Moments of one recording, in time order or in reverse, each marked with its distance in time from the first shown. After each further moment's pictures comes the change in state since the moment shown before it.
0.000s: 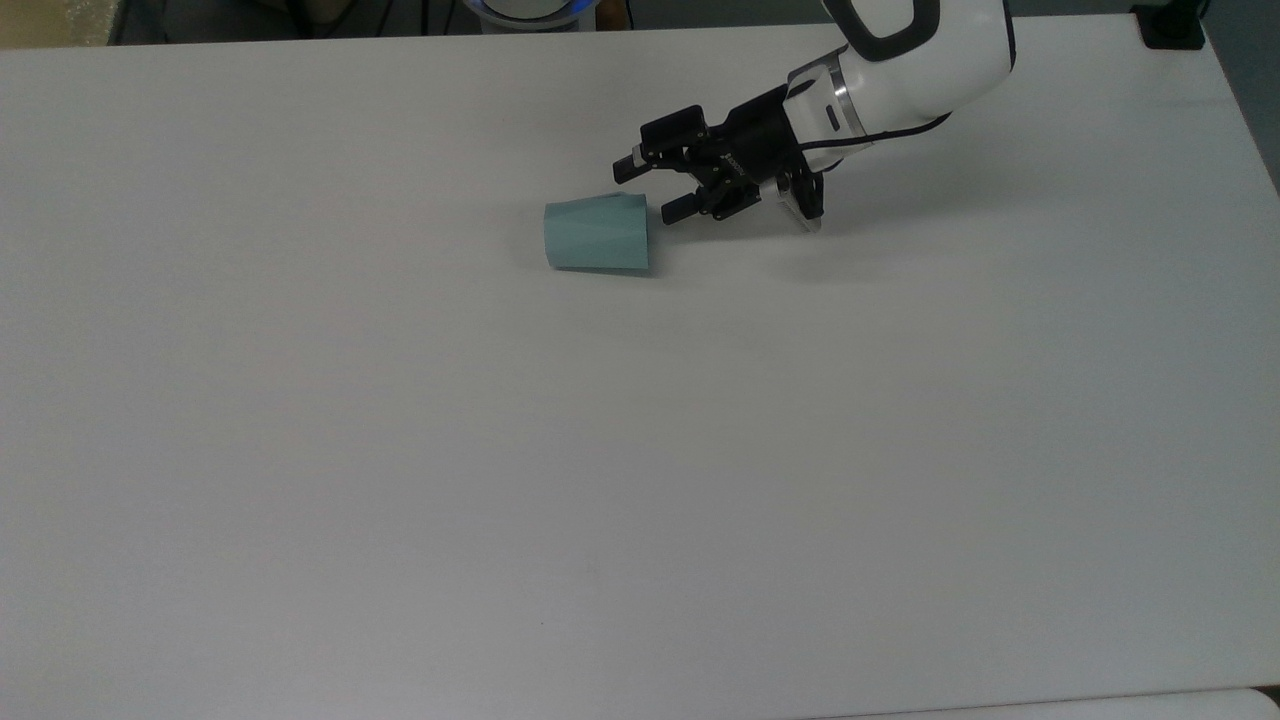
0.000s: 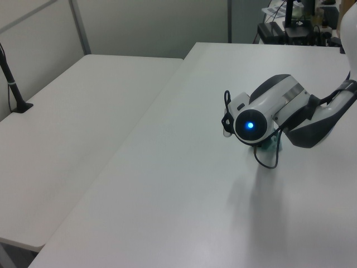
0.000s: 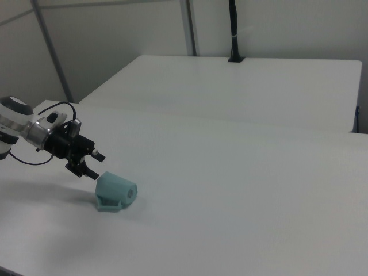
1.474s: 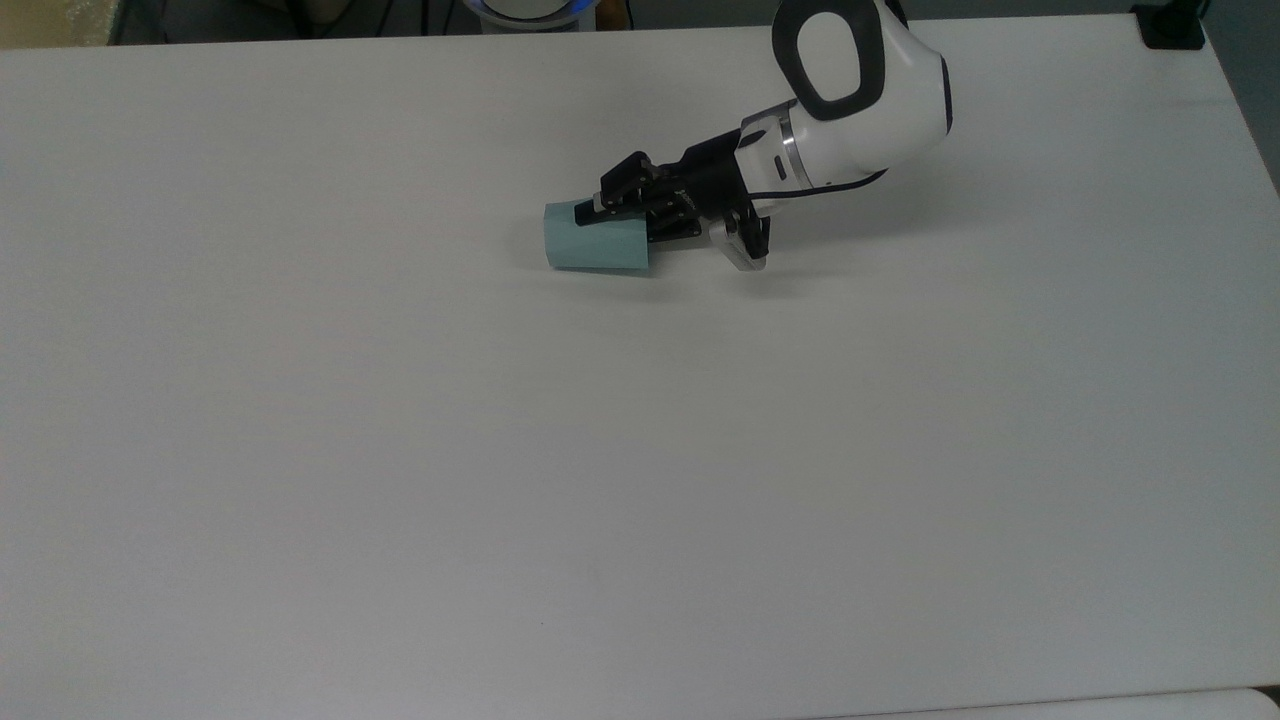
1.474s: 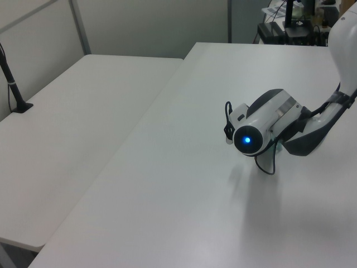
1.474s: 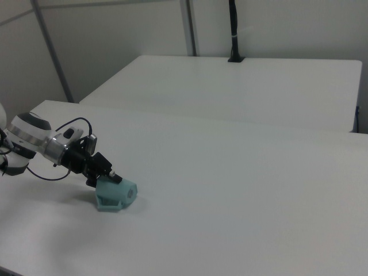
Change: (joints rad) arm -0.055 0.058 -0.001 -0.062 -0.051 0.039 0.045
